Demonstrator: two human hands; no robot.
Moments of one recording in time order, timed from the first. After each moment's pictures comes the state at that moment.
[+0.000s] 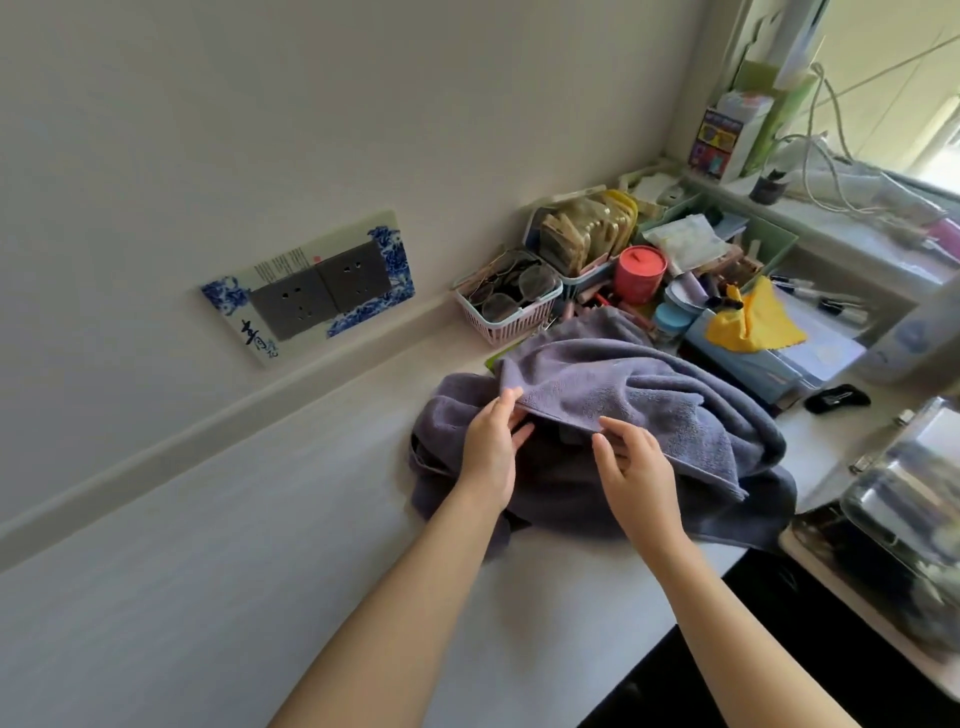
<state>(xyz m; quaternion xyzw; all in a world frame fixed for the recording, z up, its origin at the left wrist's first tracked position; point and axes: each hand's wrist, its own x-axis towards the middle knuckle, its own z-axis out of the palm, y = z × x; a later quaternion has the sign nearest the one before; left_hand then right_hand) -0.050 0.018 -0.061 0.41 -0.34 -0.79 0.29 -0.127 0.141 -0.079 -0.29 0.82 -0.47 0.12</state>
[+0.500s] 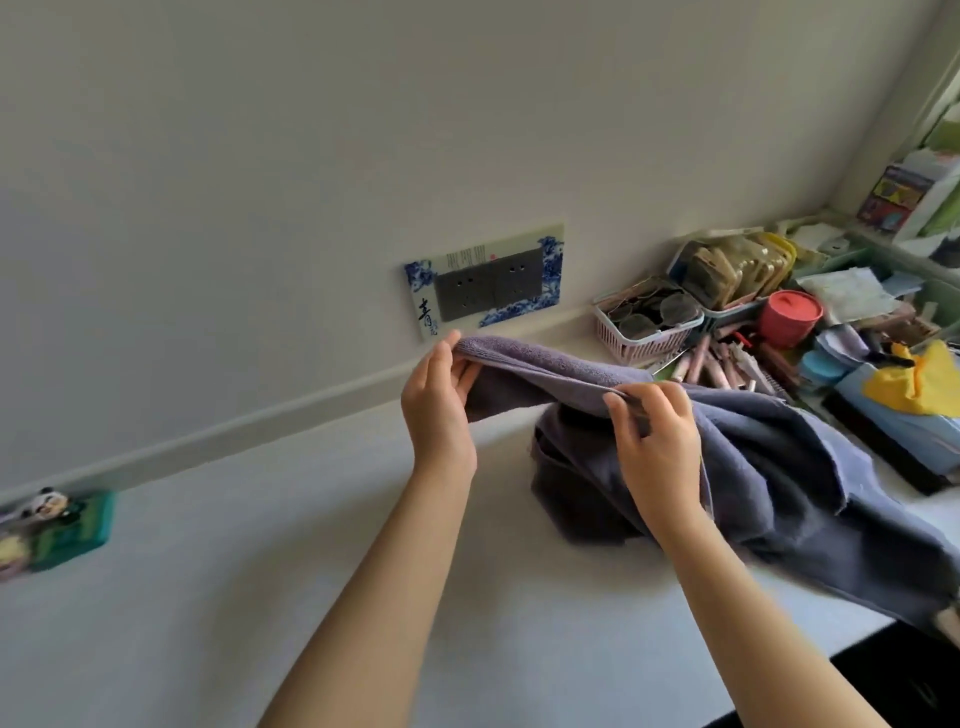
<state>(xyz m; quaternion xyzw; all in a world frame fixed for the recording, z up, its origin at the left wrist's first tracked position) 0.119 -0.024 0.035 0.40 -0.29 -0.63 0.60 -0.026 0.072 -0.019 -0.44 0.74 -0.51 -0.02</state>
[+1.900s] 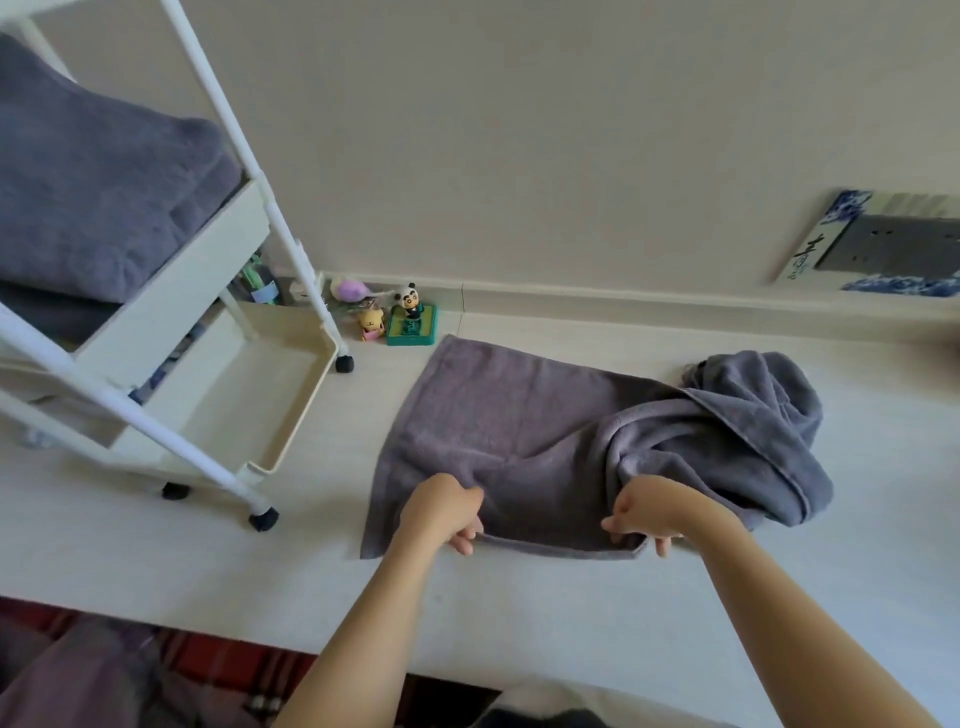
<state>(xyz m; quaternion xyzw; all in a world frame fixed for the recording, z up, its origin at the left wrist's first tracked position) 0.554 0.067 -0.095 0.77 -0.43 -0.47 0.01 0.315 0.040 -0.075 -0.68 0.59 0.24 0.36</state>
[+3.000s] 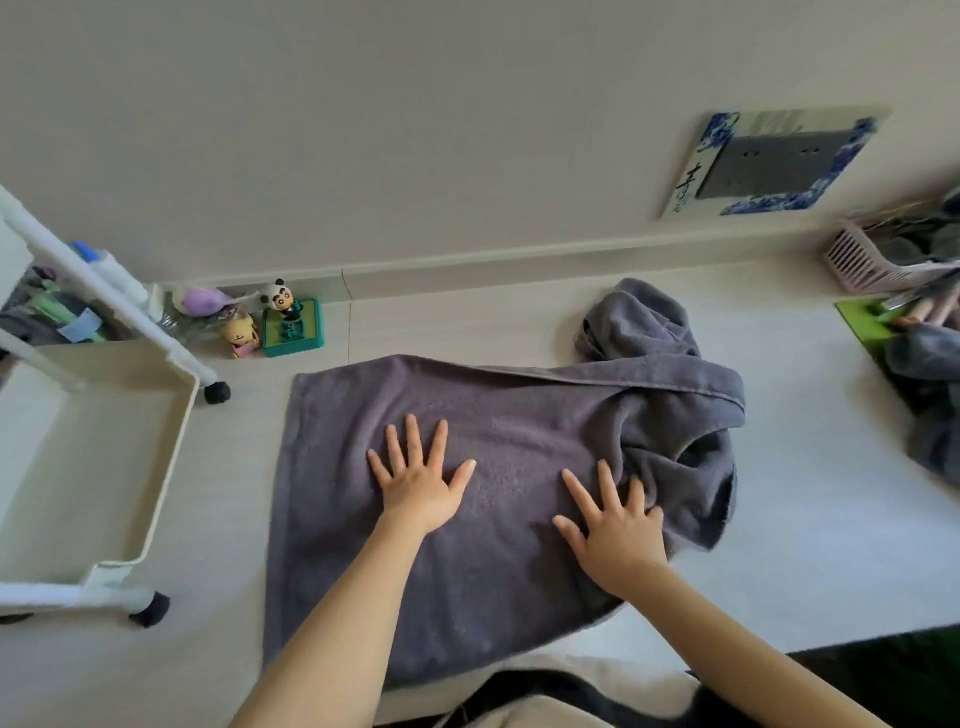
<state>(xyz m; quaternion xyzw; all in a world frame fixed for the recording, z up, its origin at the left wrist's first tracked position) 0.517 0.013 -0.184 0.66 -0.70 -0.22 -0.14 0.299 0.110 -0.166 -0.62 0.75 0.16 0.16</state>
